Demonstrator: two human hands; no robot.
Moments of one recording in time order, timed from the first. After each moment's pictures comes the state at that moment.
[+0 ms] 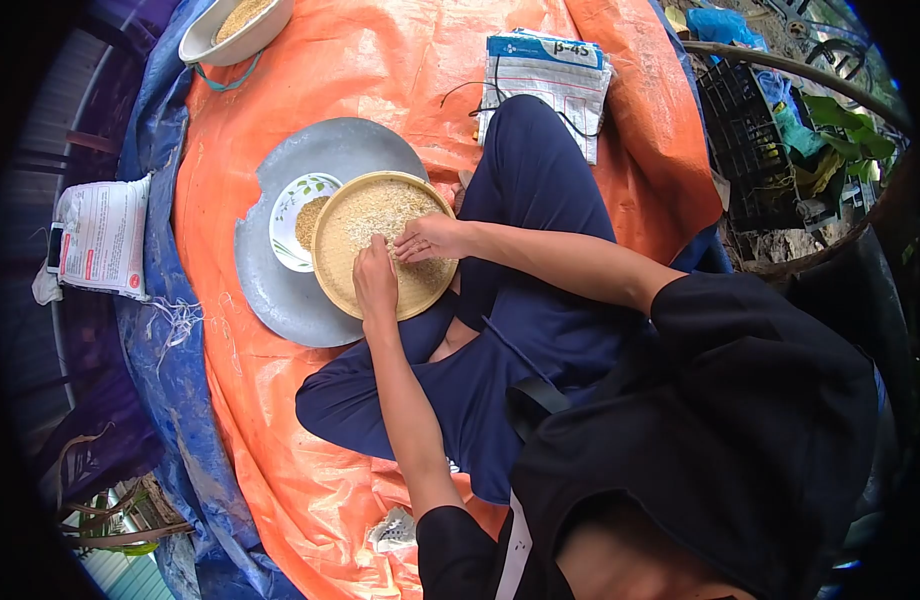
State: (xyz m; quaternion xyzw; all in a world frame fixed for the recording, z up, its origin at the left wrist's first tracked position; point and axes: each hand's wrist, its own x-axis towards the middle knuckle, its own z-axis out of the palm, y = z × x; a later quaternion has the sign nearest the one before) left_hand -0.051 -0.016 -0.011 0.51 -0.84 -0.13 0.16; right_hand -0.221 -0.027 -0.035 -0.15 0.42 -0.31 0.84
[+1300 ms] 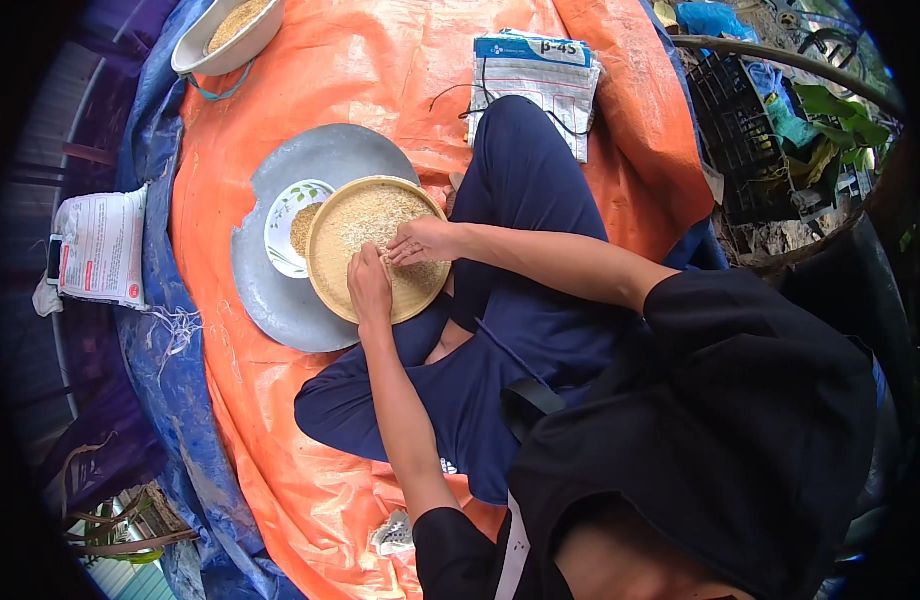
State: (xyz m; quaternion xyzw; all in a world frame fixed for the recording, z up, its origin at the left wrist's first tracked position) left_hand -0.050 -0.013 -0.015 0.50 -0.83 -0.13 0.18; right_hand -0.222 -0.027 -0.035 -0.14 0.43 -0.31 0.84
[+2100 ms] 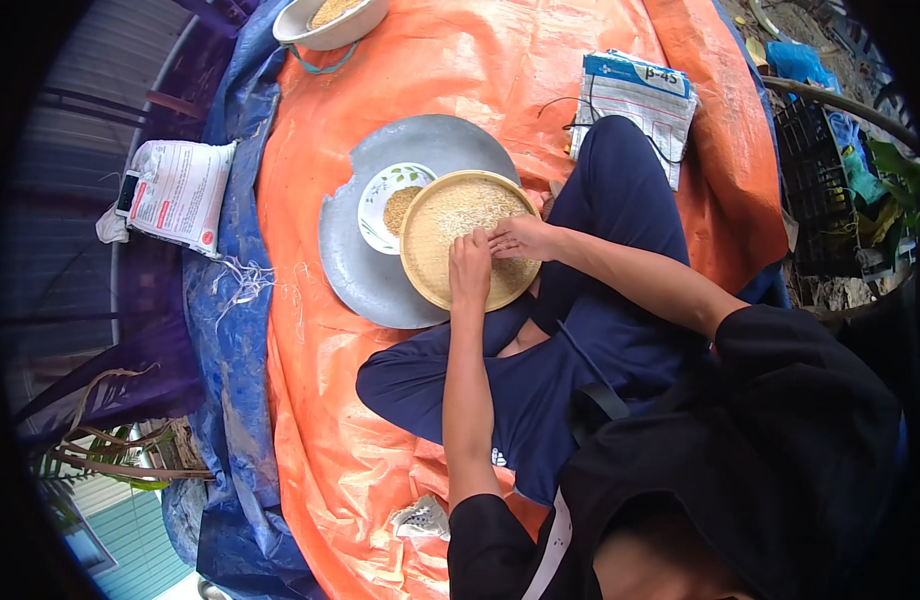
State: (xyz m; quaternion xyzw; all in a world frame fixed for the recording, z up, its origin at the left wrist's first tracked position) left_hand -0.063 -0.014 -0.023 0.48 -0.87 -0.02 0.14; right_hand -0.223 -0.027 -0.030 -0.16 0.44 -0.30 0.83
